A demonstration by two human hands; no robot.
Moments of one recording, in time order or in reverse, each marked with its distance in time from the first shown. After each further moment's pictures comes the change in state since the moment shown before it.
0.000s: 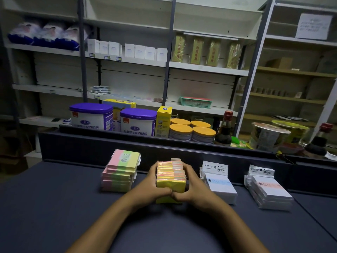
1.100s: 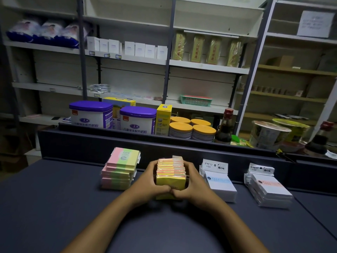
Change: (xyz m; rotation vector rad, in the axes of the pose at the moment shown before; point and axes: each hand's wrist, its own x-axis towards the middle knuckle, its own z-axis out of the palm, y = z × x) left_hand -0.003 0.002 -0.005 0.048 0.078 0.072; right_hand 0.002 0.001 0.002 -0.059 0.119 0.001
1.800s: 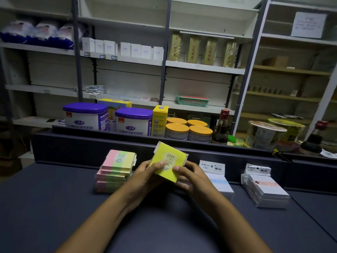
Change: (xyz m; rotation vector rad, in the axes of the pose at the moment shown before) left_hand 0.003 0.022 0.004 -0.703 0.071 -0.129; right_hand 0.011 -0.013 -0.001 0.672 0.109 0.255
